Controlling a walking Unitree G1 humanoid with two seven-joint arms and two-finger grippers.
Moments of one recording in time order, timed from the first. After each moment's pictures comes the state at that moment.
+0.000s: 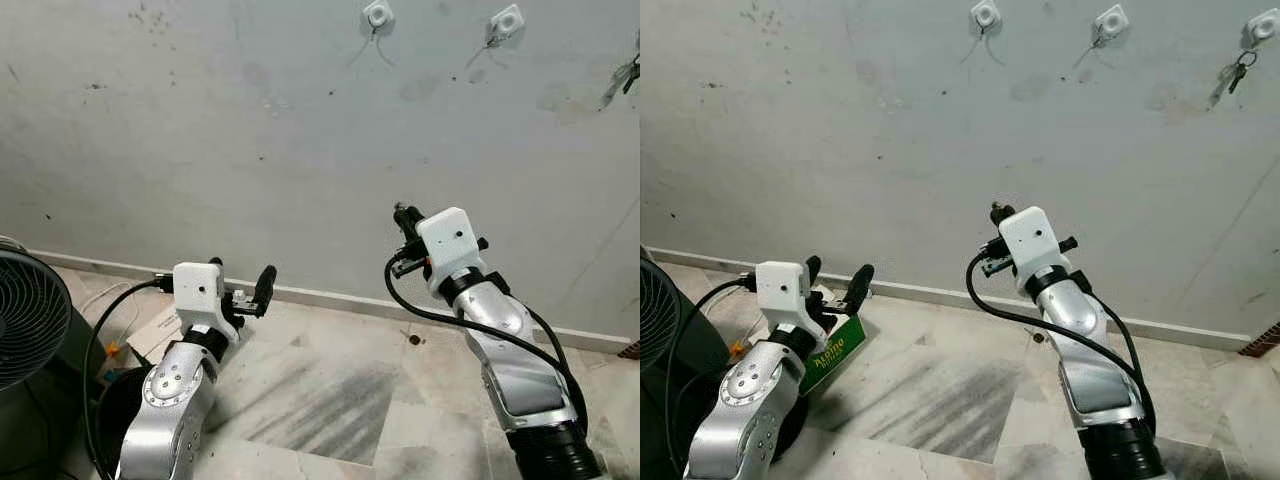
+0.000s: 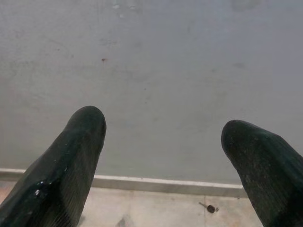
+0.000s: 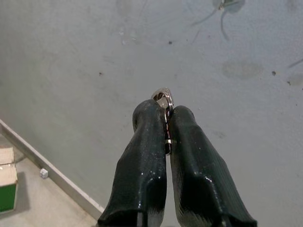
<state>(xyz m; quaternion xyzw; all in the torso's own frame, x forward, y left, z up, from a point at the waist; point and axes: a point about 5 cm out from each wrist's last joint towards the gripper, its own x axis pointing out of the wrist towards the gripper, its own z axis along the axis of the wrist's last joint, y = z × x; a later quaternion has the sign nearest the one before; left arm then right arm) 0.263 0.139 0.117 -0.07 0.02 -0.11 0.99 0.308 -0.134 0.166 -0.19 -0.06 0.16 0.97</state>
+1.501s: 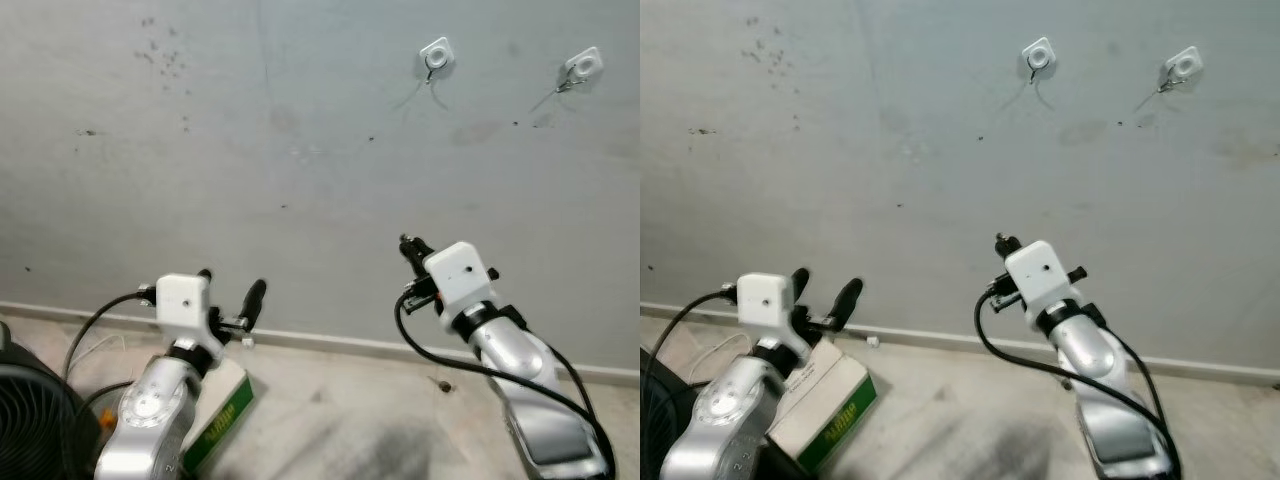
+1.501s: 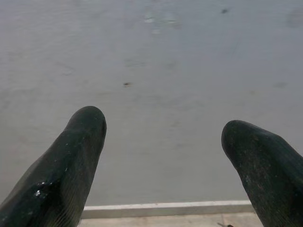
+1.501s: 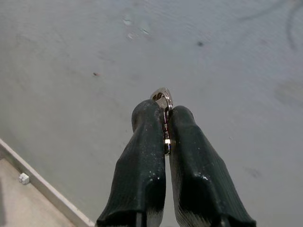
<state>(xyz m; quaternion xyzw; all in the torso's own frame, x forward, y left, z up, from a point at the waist) 0.248 0.137 0.117 -0.07 0.04 -0.14 0.99 0.278 -0.156 0.149 -0.21 -0.02 0.16 0.96</state>
